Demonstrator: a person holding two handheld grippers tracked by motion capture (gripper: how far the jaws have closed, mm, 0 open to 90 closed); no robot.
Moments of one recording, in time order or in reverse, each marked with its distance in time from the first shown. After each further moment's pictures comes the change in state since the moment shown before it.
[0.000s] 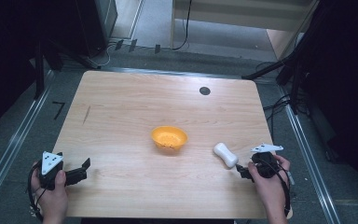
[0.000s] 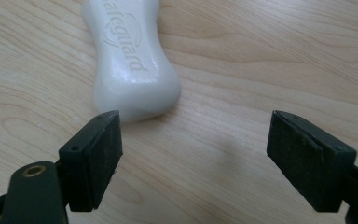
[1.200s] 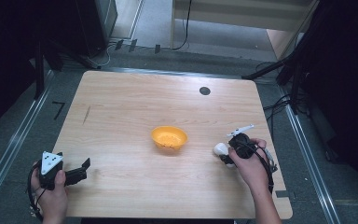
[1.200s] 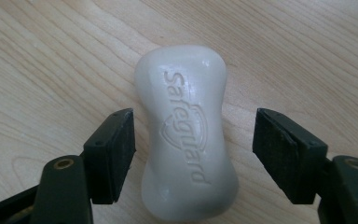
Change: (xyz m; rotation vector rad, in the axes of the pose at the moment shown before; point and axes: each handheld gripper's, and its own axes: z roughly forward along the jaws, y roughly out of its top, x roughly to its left) left arm 0.001 0.000 0.000 -0.001 -0.006 -0.004; right arm 0.028 0.065 0.034 0.155 0.076 -0.138
